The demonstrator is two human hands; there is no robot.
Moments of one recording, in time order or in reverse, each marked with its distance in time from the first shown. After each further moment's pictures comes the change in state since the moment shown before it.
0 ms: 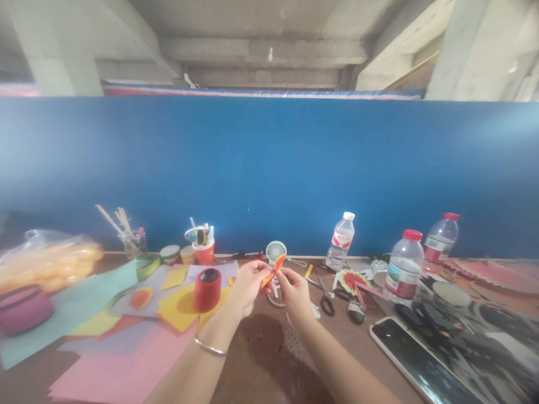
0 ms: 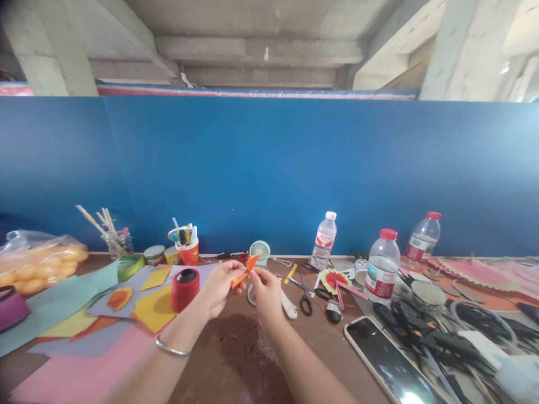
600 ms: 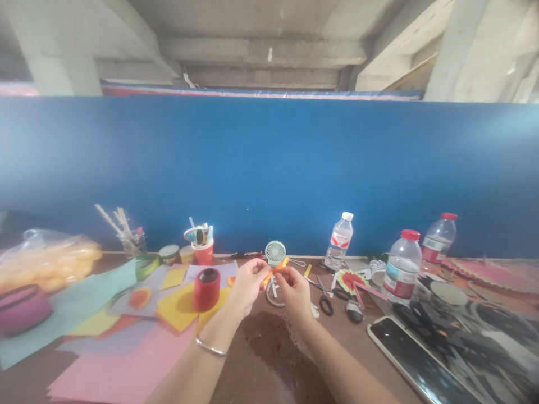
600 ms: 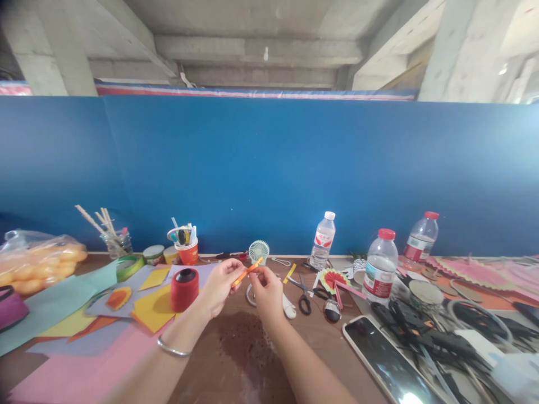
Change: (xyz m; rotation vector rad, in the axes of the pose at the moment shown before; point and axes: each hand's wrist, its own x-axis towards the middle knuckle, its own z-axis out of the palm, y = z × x) left_hand -0.001 -0.002 0.001 0.075 0.030 0.094; right_hand 0.000 0.001 -0.009 -0.224 0.041 -0.131
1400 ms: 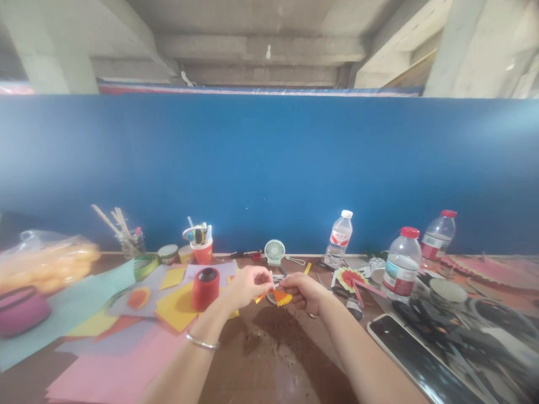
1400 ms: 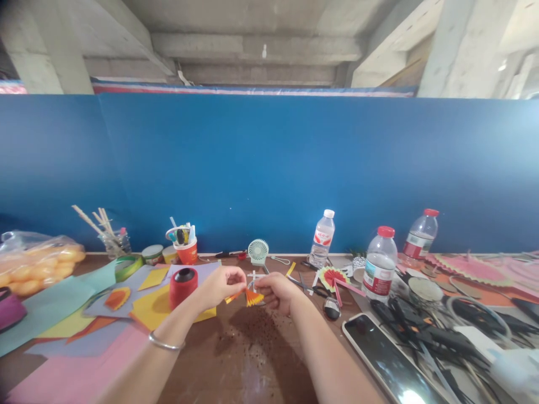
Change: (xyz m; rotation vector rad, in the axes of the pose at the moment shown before) left_hand 0.001 0.009 -0.020 0.497 -0.310 0.099; right_hand 0.031 -0.007 -0.039 0.145 -0.626 0.680
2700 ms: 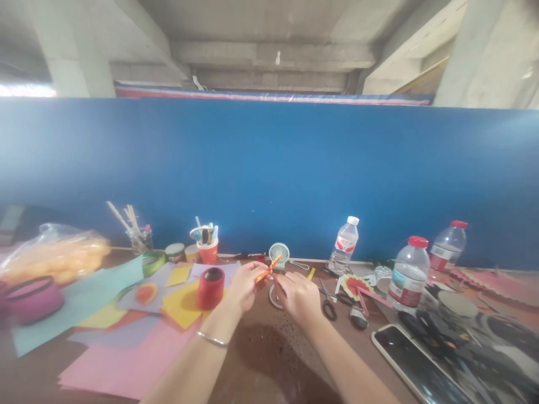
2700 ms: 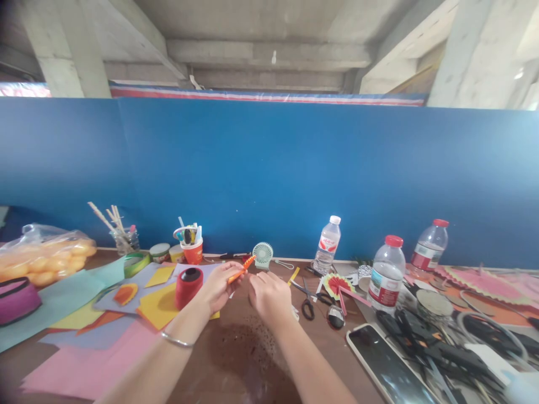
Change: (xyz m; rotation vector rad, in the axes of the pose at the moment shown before) left_hand 0.009 -0.008 0.009 -0.712 0.331 -0.215; right_hand -0.009 0.007 0.039 -1.267 0.703 -0.931
